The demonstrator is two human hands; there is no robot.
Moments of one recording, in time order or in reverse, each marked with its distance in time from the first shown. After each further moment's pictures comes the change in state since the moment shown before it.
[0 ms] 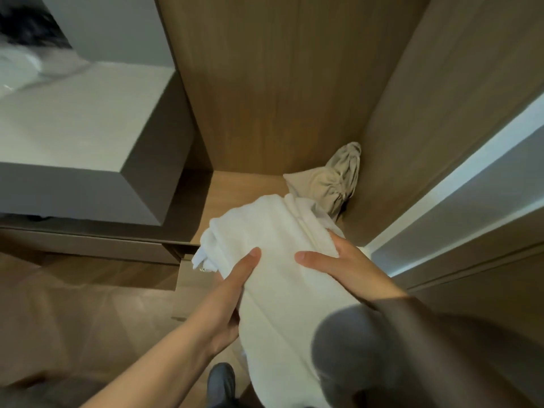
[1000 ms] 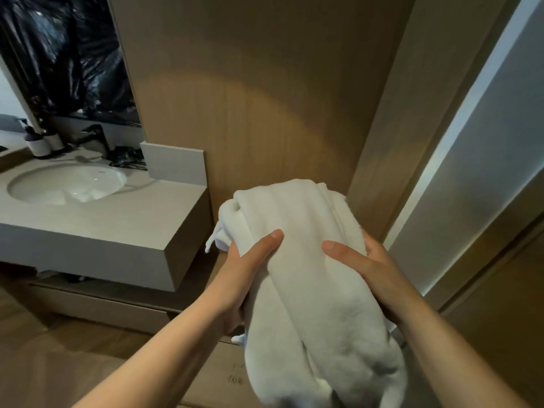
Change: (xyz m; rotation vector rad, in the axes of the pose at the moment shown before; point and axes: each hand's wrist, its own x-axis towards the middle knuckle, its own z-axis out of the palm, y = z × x) left_hand -0.190 0.098 0.165 0.252 -0.102 0.514; right_hand -0.189 -0.179 -0.051 0.020 0.098 -0.483
